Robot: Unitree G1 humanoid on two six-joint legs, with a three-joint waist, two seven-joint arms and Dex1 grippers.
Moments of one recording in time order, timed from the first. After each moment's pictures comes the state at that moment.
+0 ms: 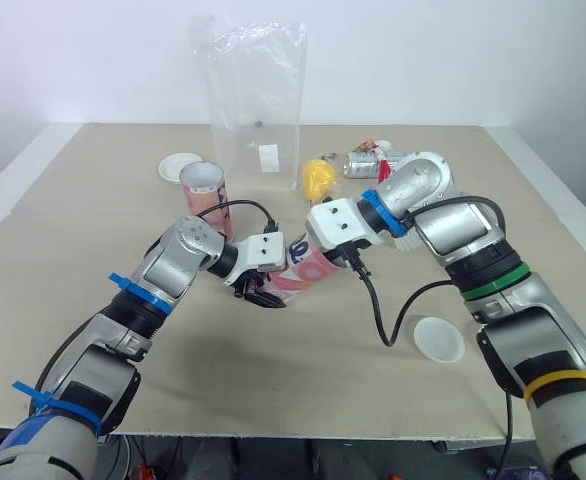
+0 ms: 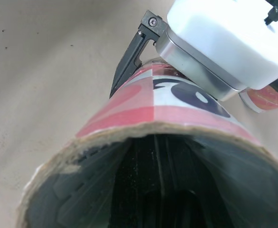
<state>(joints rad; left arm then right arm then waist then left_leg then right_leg) -0.86 0.45 -0.42 0.32 0.04 0.30 -1.34 -1.10 -0.56 0.48 0.30 -0.01 0.04 1.57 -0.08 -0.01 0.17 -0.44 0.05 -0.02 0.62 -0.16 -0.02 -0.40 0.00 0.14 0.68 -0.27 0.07</state>
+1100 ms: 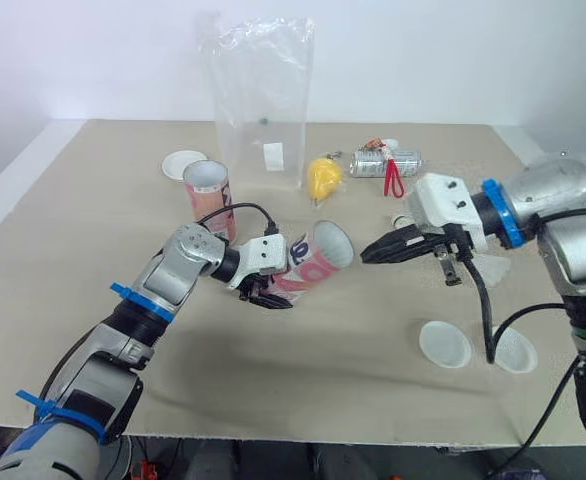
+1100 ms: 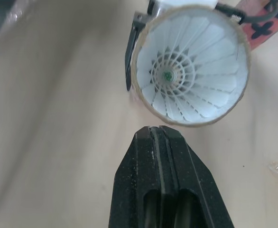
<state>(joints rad) -0.81 0.42 -0.38 0.32 0.00 0.24 -1.29 -0.84 -0.93 0.17 -0.10 0.29 0.42 1.52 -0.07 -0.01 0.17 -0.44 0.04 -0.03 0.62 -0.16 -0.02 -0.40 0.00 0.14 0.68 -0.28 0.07</state>
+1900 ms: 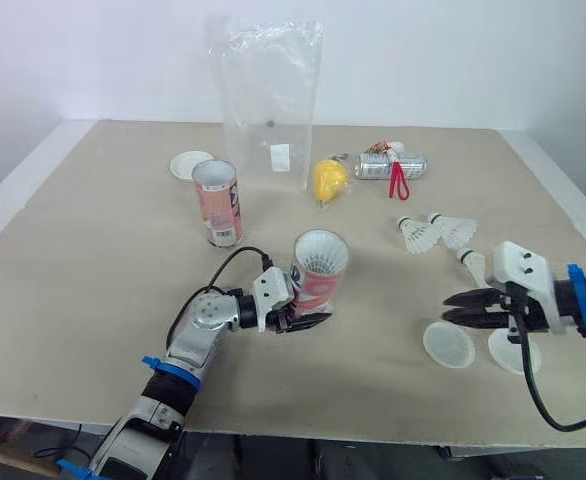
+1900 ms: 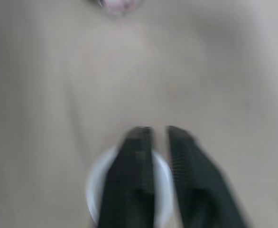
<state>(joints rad) -0.47 0.15 -0.26 0.40 -0.11 -0.19 -1.01 -0.12 -1.20 -0.20 -0.20 0.31 0.51 1.30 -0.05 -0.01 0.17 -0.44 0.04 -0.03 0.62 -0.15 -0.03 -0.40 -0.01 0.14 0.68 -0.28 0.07</state>
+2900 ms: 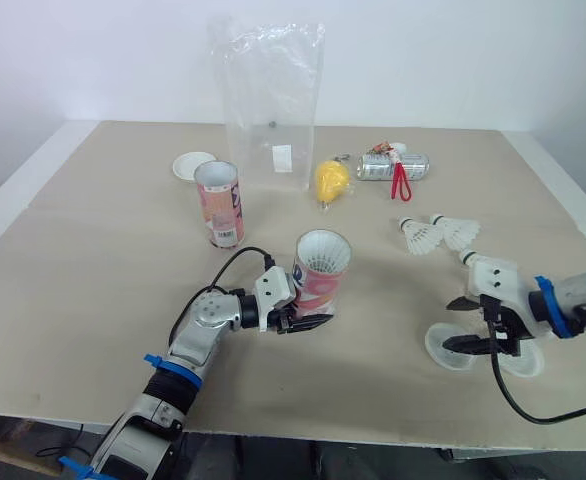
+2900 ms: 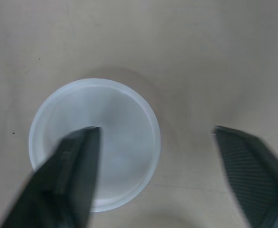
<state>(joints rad) -0.48 0.16 -0.27 0.40 -0.12 -0.15 -1.03 -0.29 -1.17 0.08 0.03 0.18 0.43 1.33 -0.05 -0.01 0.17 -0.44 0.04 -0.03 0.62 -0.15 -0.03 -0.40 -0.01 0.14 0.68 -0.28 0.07</state>
